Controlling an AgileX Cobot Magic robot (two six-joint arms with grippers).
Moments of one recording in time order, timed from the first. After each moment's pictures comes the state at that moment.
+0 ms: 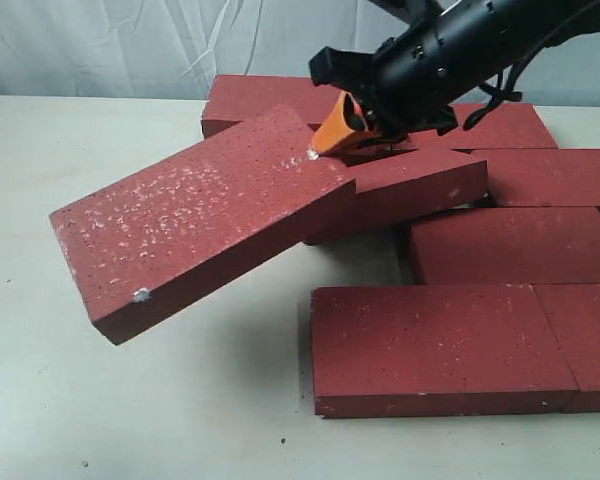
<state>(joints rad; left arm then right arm) 0.10 0.01 0.00 0.00 0.24 0.03 0.34 1.75 -1.38 0.78 0.95 -0.38</state>
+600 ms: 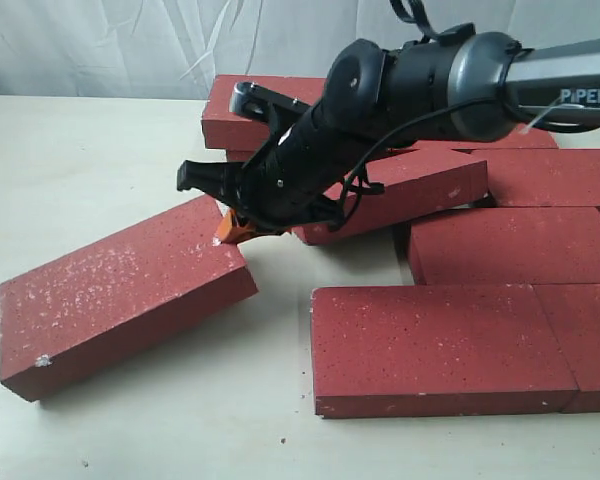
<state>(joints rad) 0.10 0.01 0.00 0.00 0.24 0.03 0.67 1.98 -1.38 0.63 0.60 0.05</state>
